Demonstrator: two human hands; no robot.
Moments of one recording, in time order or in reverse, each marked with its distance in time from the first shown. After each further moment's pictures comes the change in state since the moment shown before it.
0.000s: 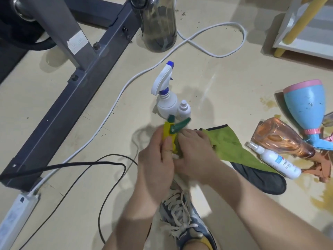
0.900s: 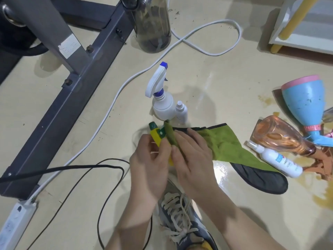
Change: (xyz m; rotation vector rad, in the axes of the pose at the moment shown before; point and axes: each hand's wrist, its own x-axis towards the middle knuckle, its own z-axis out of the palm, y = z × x) left_hand 0.010 0.005 0.000 -0.118 0.091 -0.211; right_hand -0.020 0.002 0.041 0.322 0.357 0.162
